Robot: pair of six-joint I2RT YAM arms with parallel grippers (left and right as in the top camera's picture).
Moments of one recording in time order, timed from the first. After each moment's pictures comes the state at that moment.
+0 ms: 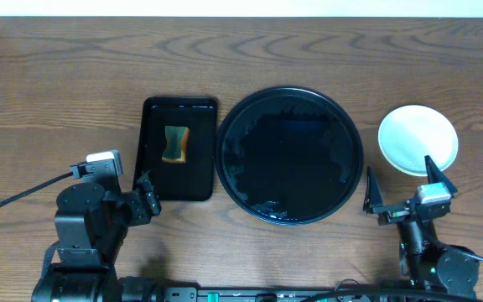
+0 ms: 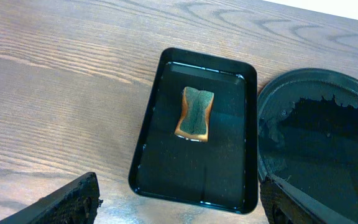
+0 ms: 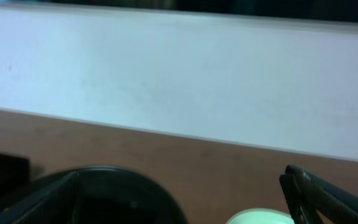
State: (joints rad) left arm -0.04 0.58 0.84 -0.91 -0.03 -0.20; right arm 0.03 0.06 0.19 -0.03 -0.14 -0.06
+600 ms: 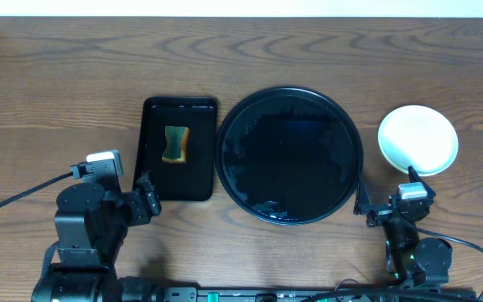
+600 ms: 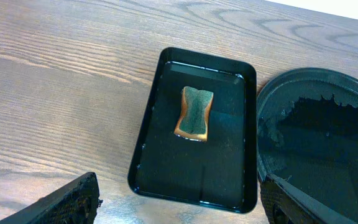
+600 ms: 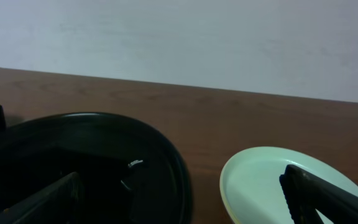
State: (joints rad) left arm -0.04 0.58 0.84 -0.91 -0.03 -0.20; right arm 0.04 0.01 0.01 -0.06 -0.09 -0.06
